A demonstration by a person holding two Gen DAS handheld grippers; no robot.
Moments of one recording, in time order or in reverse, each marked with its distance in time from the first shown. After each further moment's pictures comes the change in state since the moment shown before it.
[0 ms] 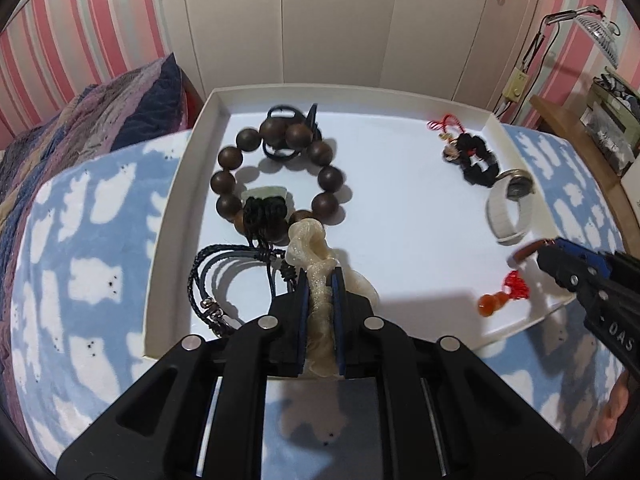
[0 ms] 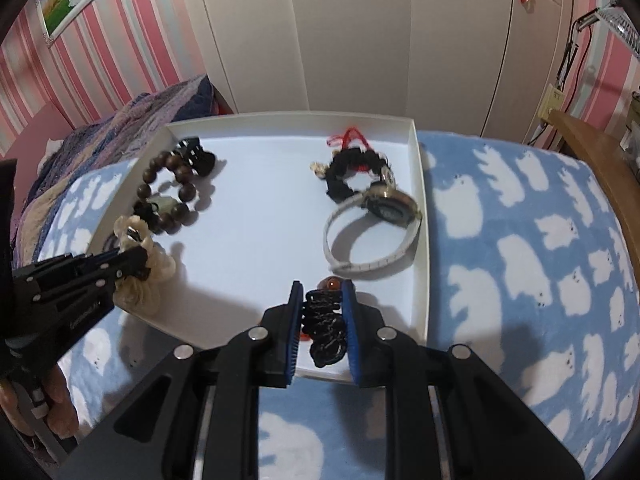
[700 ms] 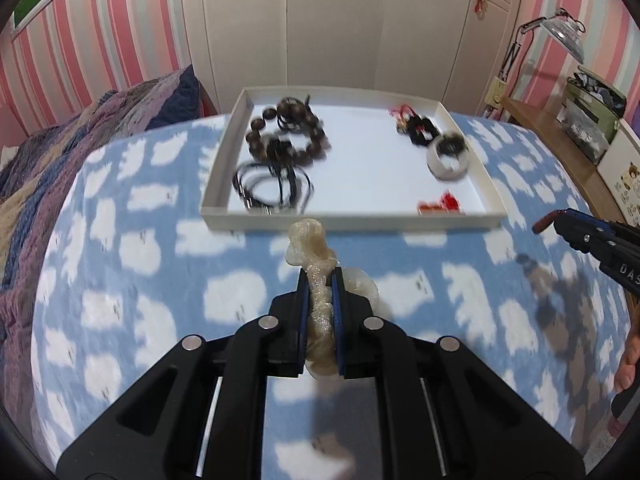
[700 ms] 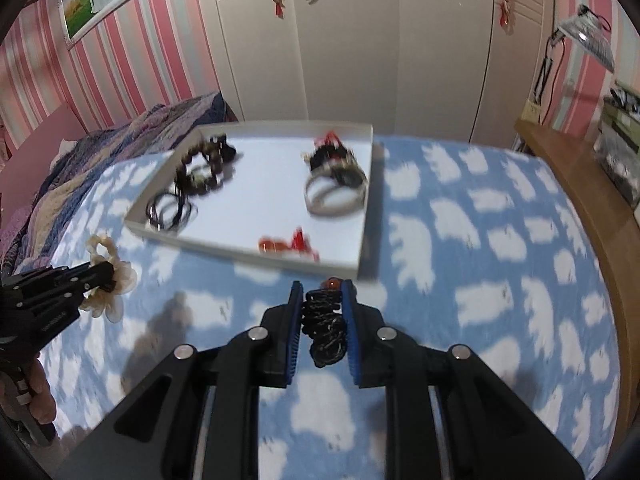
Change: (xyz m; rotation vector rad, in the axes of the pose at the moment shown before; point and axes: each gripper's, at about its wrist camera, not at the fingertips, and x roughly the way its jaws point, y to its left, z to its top) left arm -0.109 -0.009 -0.083 -0.001 -0.084 0.006; right arm -0.105 -0.025 -0.059 -0.038 -0.104 0.007
